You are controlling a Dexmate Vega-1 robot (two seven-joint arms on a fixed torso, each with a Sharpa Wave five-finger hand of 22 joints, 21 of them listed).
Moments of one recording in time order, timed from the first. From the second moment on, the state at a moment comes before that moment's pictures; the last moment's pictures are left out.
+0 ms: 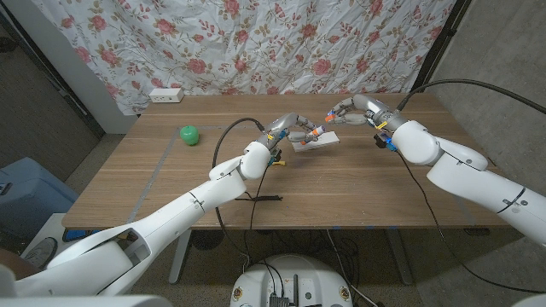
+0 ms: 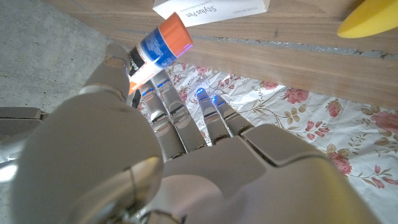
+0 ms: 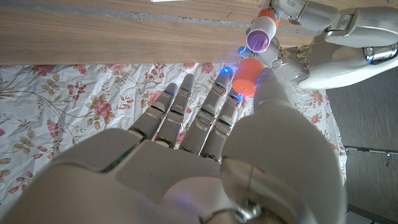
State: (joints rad) left arm 0.65 0.48 0.80 -1.63 0.32 0.10 0.24; left_hand 0.91 -0.02 0.36 -0.17 0.18 1.05 -0.17 0.20 0.18 1.13 -0.22 0.18 0.18 0.44 -0.05 0.18 0.16 0.20 -0.04 0.19 0.17; right arm -0.92 -0.98 -0.42 -2.10 -0.12 -0.31 -0.05; right_hand 0.98 0.03 0.23 -0.15 0.22 0.90 -0.22 0.44 0.21 1.06 -0.22 0.20 0.20 0.54 -0.05 0.41 0.23 0.45 -0.05 0.19 0.16
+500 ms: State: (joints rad) left arm 0.65 0.47 0.79 -1.62 0.32 0.09 0.24; left_hand 0.91 -0.02 0.36 -0.17 0.18 1.05 -0.17 0.20 0.18 1.13 -0.22 0.18 0.18 0.44 -0.05 0.18 0.16 0.20 -0.04 0.19 0.17; right arm -0.91 -0.99 -0.43 -2.10 -0.12 -0.32 -0.05; right_hand 0.98 0.03 0.22 -0.15 0.22 0.90 -0.22 0.44 0.21 1.05 -0.22 0.20 0.20 0.54 -0.05 0.41 0.23 0.45 -0.05 0.19 0.16
